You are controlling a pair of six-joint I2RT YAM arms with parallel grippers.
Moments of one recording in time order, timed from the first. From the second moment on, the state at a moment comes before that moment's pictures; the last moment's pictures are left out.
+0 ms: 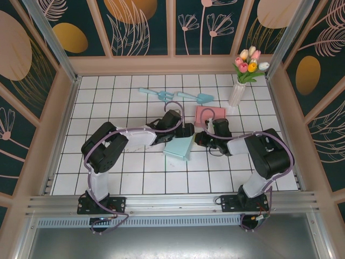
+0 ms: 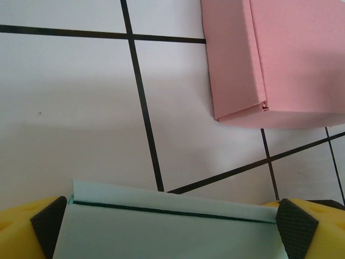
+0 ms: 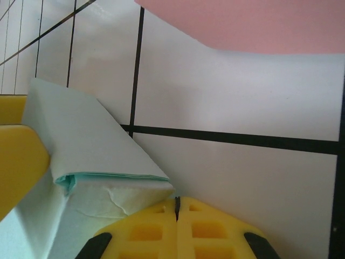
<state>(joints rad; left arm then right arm) -0.80 1.95 1.12 0.06 0.03 -0.76 0.39 1.66 0.51 0.39 -0.45 0.60</state>
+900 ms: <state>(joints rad) -0.74 1.64 0.87 0.05 -0.03 -0.79 0.44 1.28 0.31 0.29 -0.22 0.65</state>
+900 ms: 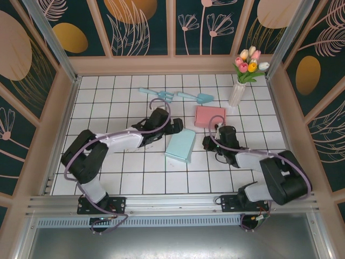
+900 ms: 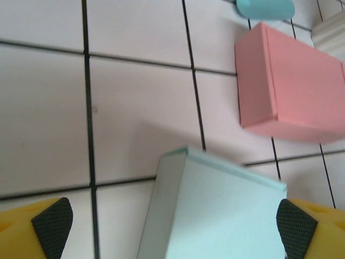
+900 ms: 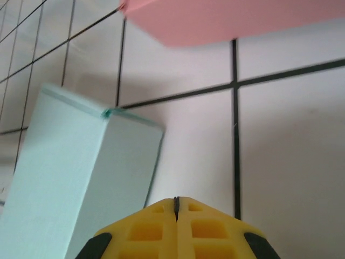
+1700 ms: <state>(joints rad) -0.88 1.55 0.66 0.17 0.00 -0.88 0.81 1.06 0.16 0.15 -0.12 0.79</state>
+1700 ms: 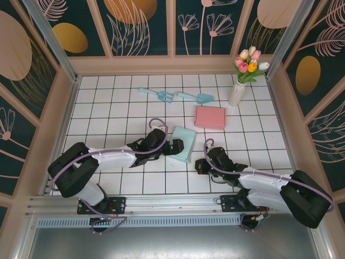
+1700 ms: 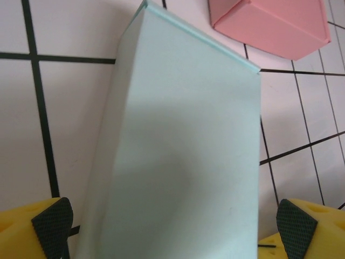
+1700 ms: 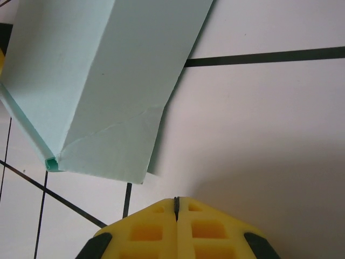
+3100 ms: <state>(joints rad) -1.07 1.60 0.66 0.18 -0.19 -0.97 0.85 1.26 0.20 0.34 -0.13 0.82</state>
